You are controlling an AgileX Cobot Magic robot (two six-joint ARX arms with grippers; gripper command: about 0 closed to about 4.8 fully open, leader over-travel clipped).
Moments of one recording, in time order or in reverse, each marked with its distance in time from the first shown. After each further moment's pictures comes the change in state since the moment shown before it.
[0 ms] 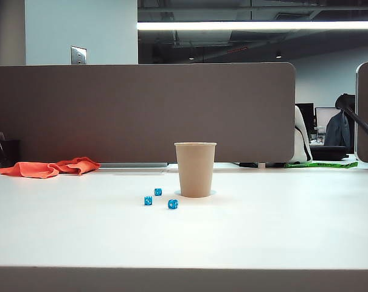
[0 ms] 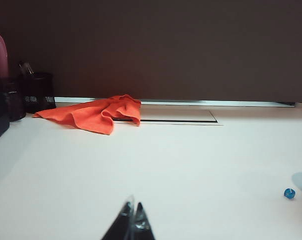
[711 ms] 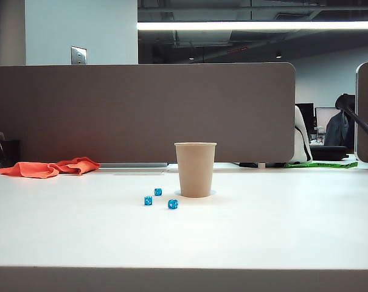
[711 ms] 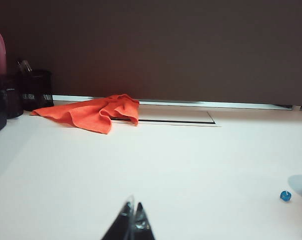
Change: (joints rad) left arm -0.002 0.000 0.000 0.000 -0.001 -0.023; right arm 0.013 0.000 0.000 0.048 -0.093 0.034
